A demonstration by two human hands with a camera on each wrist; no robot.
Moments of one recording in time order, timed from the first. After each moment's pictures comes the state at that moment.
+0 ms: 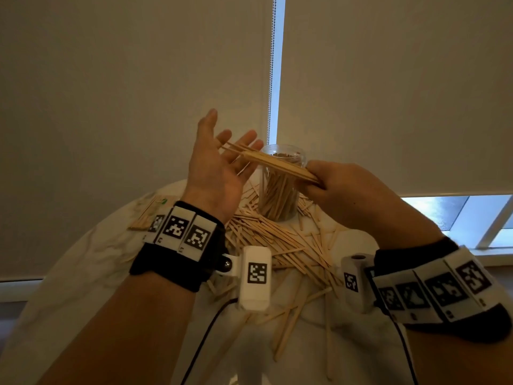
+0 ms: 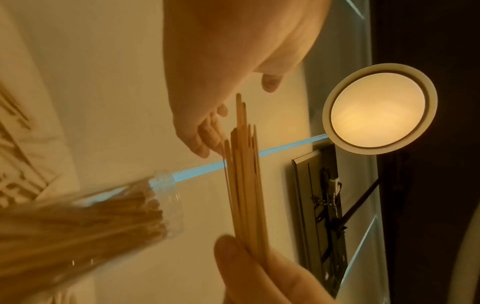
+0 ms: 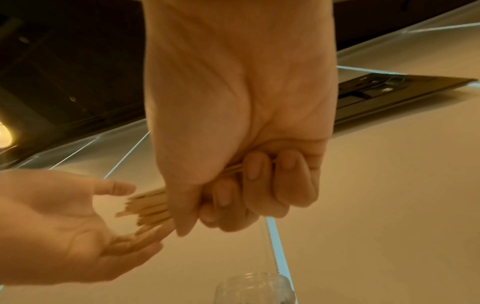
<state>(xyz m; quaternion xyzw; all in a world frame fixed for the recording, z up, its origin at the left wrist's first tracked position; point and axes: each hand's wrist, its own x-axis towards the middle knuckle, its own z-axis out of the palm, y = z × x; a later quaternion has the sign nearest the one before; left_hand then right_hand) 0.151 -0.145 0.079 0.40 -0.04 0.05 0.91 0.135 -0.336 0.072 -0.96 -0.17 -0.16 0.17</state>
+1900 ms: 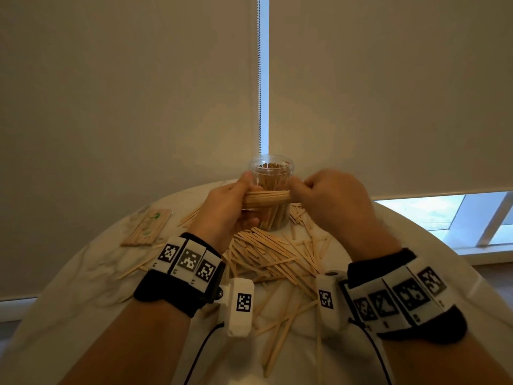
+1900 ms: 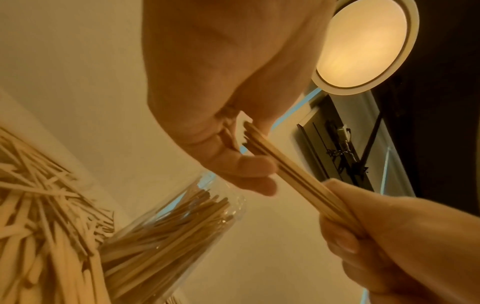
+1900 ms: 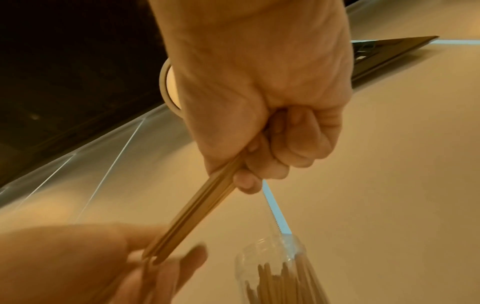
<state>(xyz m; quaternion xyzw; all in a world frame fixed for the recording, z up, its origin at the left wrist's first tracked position) 0.176 -0.159 0.038 0.66 -0.01 -0.01 0.75 0.153 -0.338 0.060 -0.94 -0.04 -0.24 0.24</state>
